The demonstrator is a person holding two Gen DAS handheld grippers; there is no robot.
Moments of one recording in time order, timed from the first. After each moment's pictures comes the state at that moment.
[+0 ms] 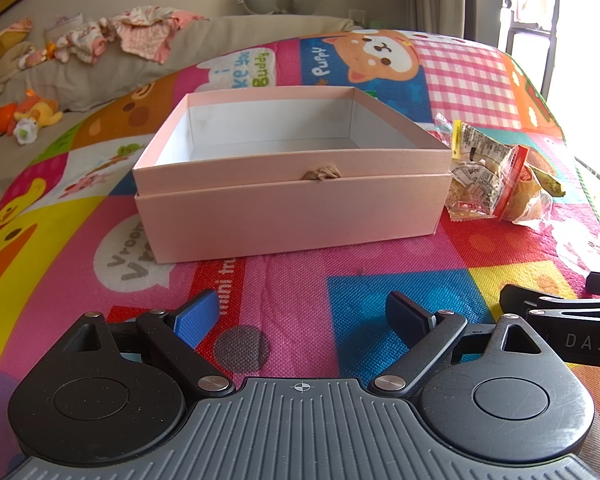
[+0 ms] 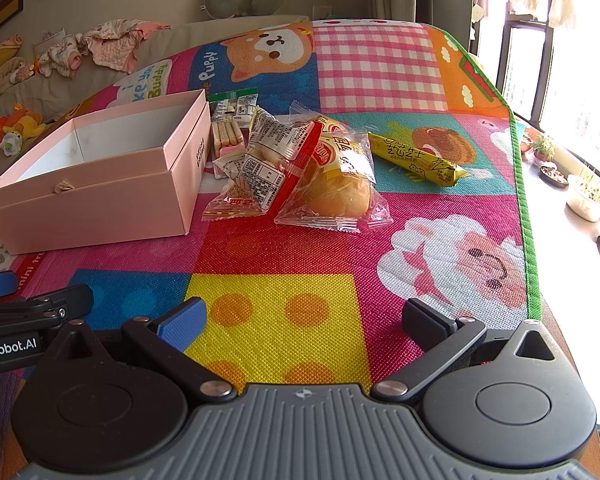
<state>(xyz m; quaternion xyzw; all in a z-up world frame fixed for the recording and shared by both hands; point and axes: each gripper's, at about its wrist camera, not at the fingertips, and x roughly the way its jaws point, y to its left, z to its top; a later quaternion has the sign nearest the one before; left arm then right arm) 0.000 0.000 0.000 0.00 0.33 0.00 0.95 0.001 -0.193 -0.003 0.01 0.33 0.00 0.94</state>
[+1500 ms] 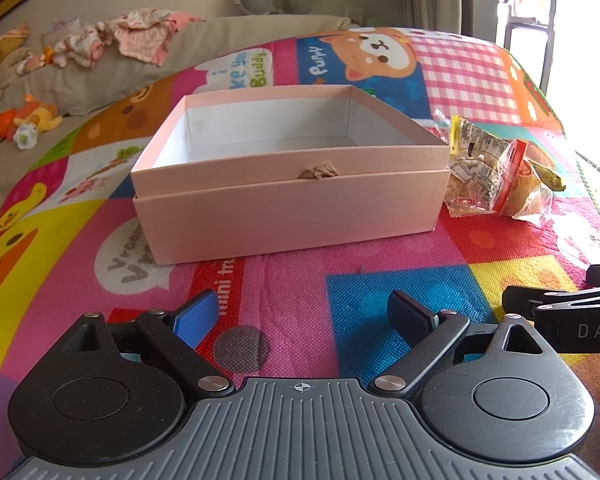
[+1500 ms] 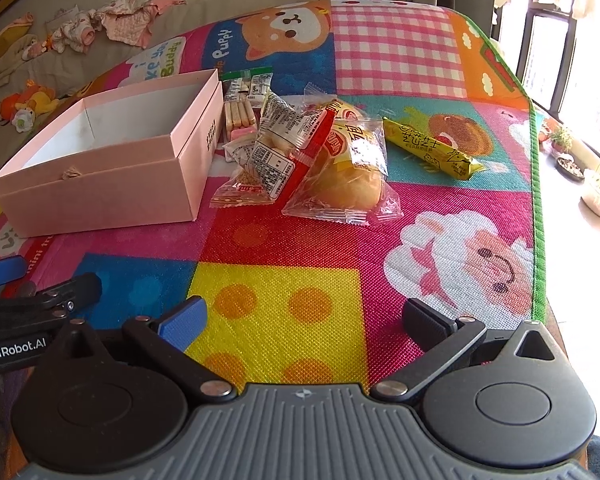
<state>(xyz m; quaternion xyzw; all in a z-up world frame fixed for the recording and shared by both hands) -0.001 -0.002 -0.002 0.01 0.33 0.00 0.95 0.012 -0.197 0.004 -0.01 0.38 0.02 0.93</state>
